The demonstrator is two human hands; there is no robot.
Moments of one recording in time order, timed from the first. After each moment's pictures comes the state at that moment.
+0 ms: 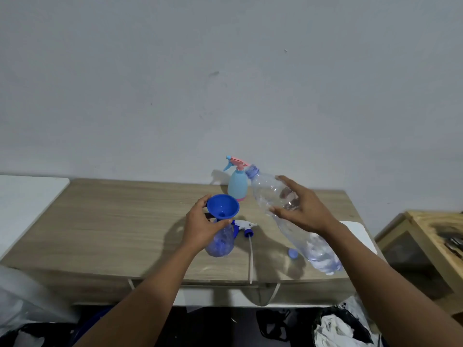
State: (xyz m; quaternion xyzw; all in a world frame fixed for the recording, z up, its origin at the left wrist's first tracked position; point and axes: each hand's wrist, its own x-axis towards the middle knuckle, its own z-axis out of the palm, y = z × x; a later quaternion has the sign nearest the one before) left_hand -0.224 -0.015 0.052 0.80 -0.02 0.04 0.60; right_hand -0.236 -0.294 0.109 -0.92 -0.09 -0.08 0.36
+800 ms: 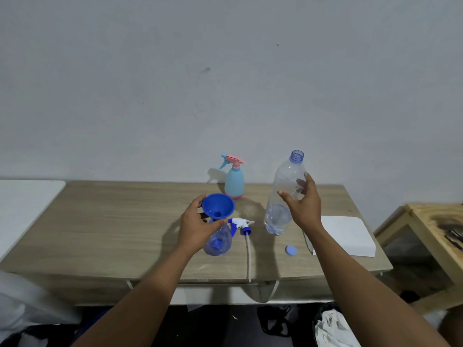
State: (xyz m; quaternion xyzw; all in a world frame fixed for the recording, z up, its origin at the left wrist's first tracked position) left_hand -0.222 -0.017 0.045 0.80 -0.02 0.06 0.60; right_hand -0.212 -0.300 0.056 -0.82 0.14 -0.22 0.51
